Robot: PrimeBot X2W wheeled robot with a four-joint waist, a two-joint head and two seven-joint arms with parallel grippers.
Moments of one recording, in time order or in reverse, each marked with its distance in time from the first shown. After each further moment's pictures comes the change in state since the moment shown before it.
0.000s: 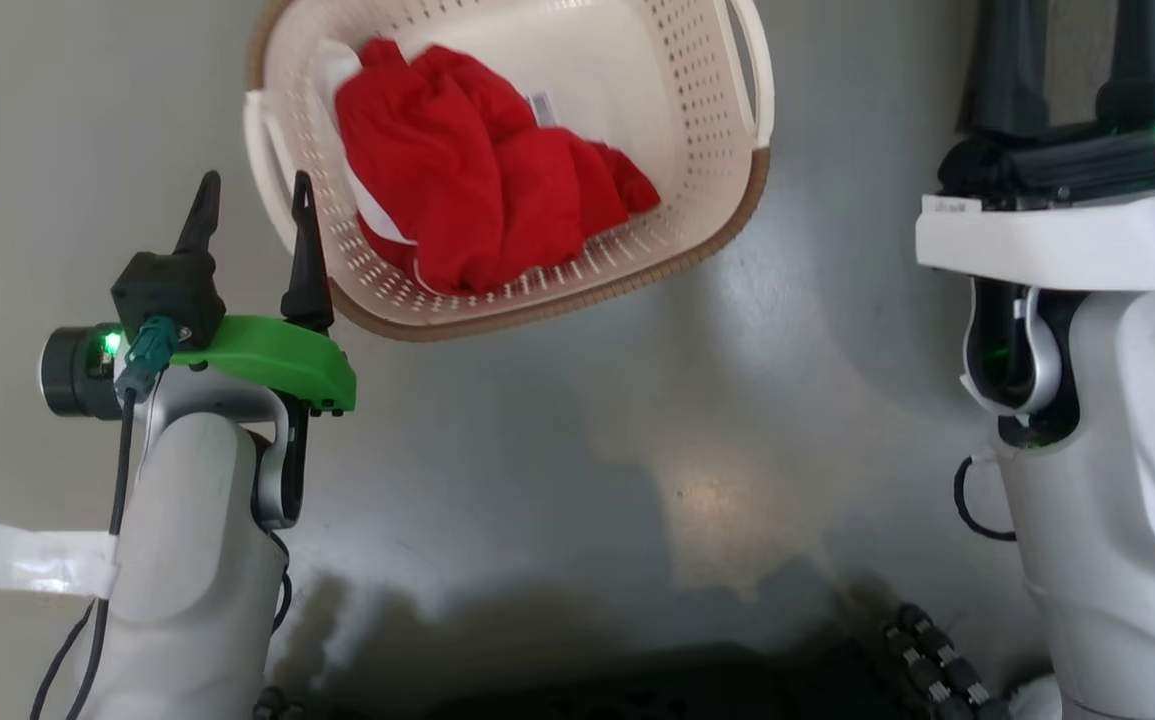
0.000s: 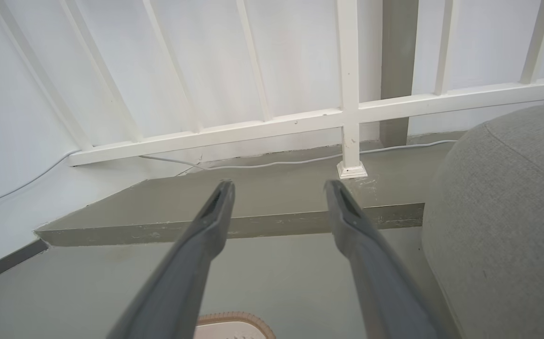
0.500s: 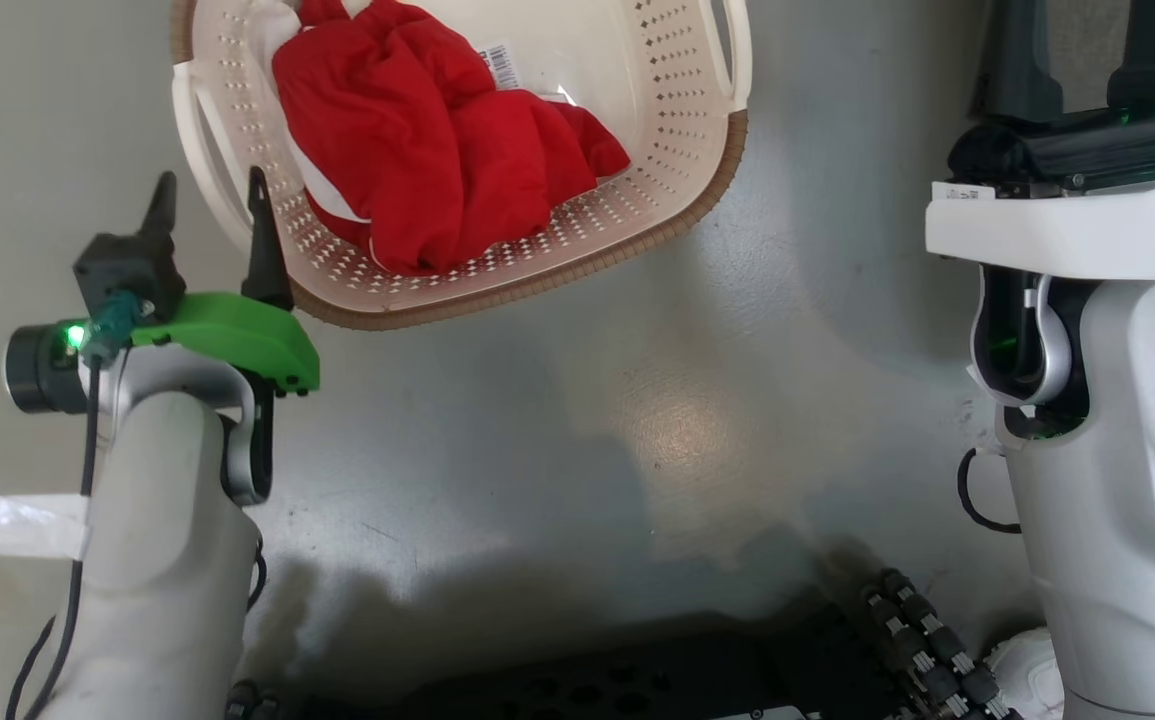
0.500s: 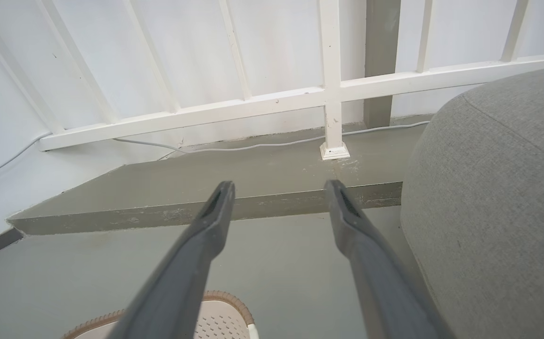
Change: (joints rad) left arm -0.064 0.007 0.051 0.128 0.005 0.003 0.000; right arm -0.014 -0.001 -0.008 -0.002 0.017 -0.001 0.000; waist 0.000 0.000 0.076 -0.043
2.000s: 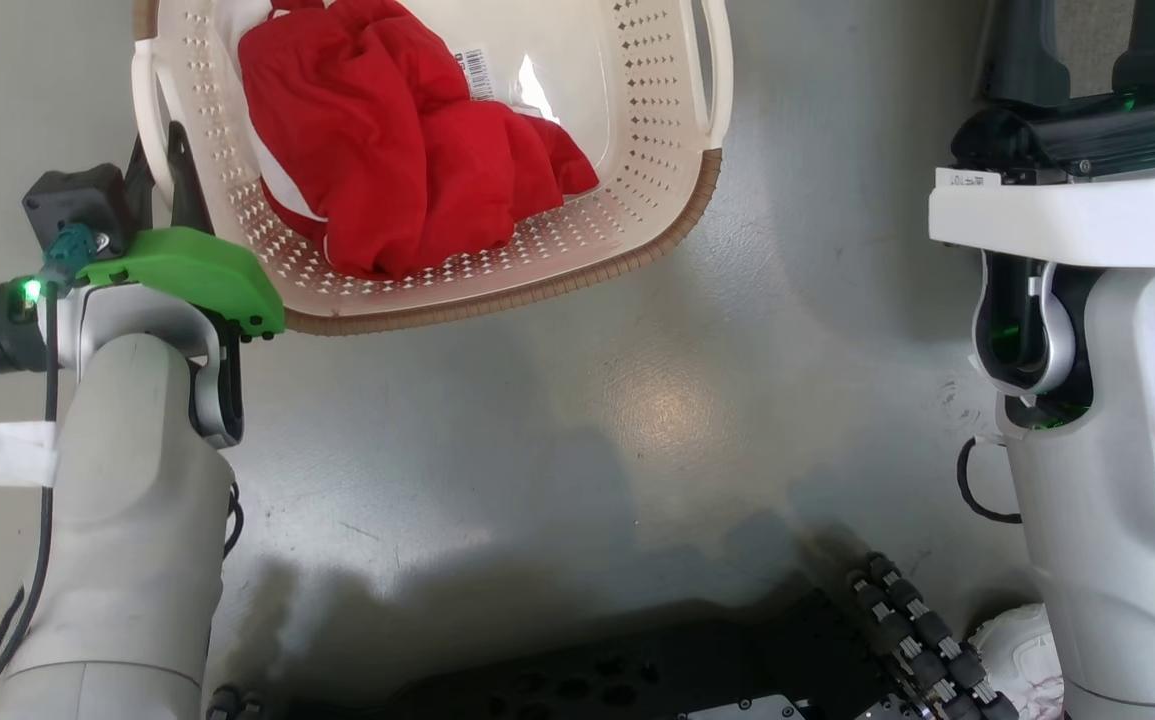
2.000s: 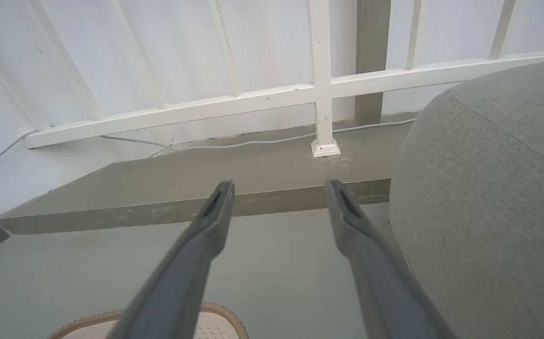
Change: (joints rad) left arm -0.140 -0.002 0.056 0.167 0.009 0.013 0.000; right arm -0.019 0.000 0.000 0.003 0.013 0.000 0.000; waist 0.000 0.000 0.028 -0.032
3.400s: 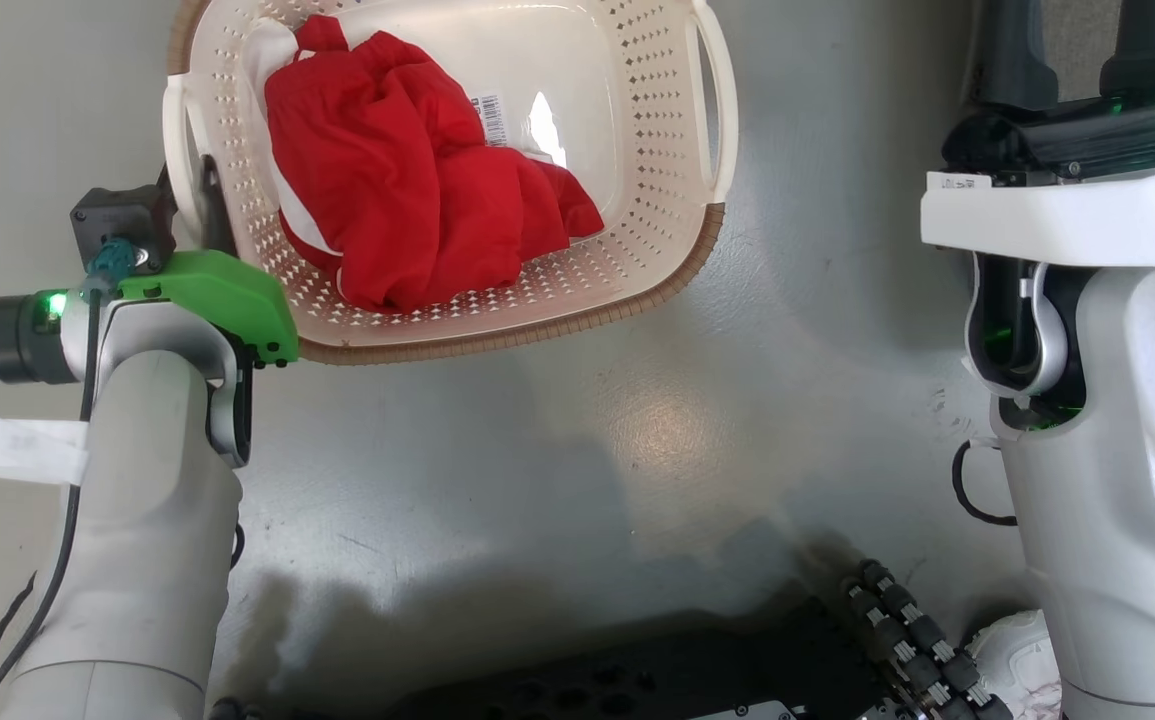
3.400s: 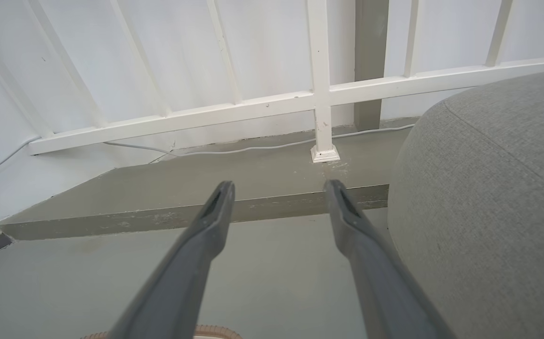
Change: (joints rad) left arm -0.009 0.001 -0.040 0.083 0.056 -0.025 0.000; right arm 0.000 0.000 0.009 0.012 0.010 0.000 0.000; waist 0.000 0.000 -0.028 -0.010
